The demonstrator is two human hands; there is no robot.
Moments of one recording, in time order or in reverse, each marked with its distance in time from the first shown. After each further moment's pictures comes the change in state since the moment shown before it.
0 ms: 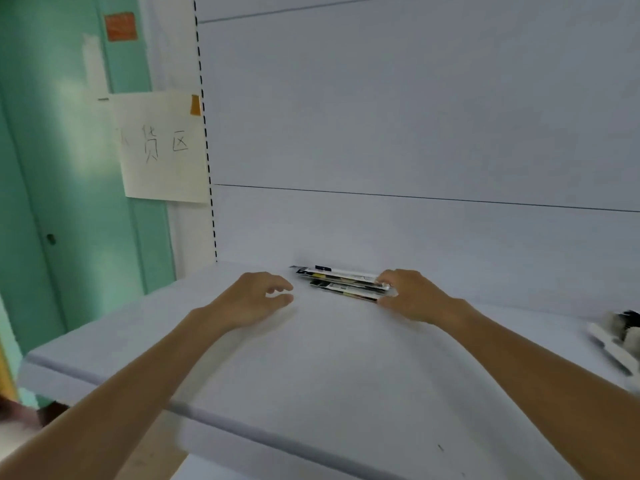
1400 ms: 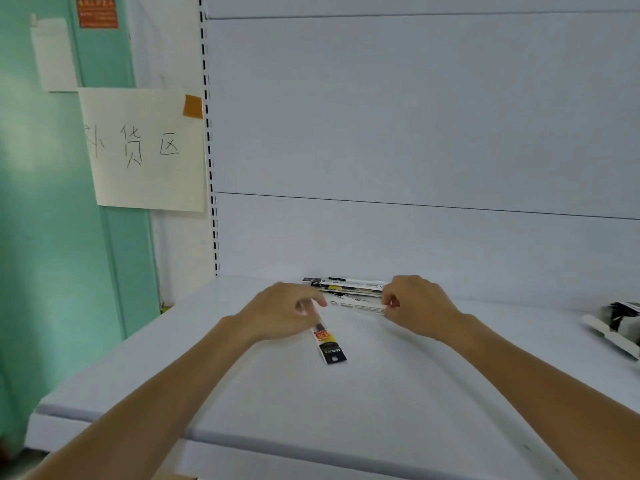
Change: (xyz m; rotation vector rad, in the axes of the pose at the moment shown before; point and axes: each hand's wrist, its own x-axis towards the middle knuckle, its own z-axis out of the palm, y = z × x) left_hand 0.017 -0.035 -0.017 -0.035 -0.124 0.283; right_hand -0.005 -0.072 0.009 -0.212 0.179 0.056
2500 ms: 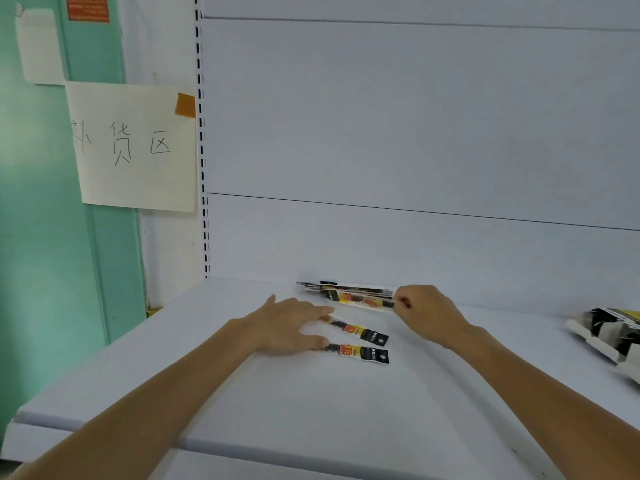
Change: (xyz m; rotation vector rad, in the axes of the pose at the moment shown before) left_hand 0.009 0.000 0.015 0.316 -0.301 0.024; right_hand -0.007 0.024 0.007 0.188 0.043 0.159
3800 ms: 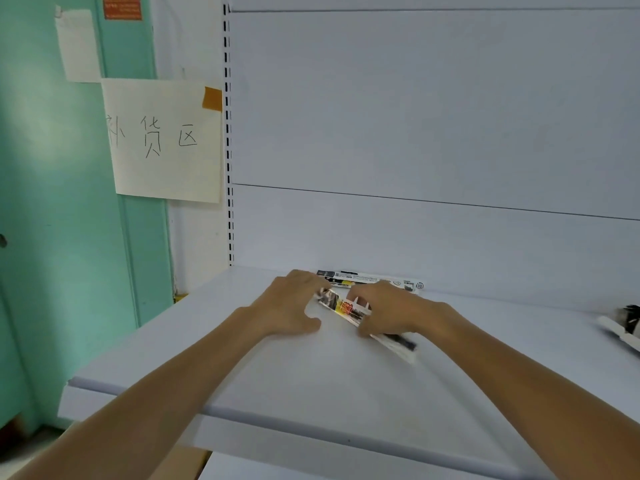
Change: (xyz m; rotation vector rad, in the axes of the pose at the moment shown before) left_hand -0.014 -0.015 -0.003 -0.031 0.284 -0.024; right_hand 0.002 -0.082 0.008 -0.038 -0.418 -0.195
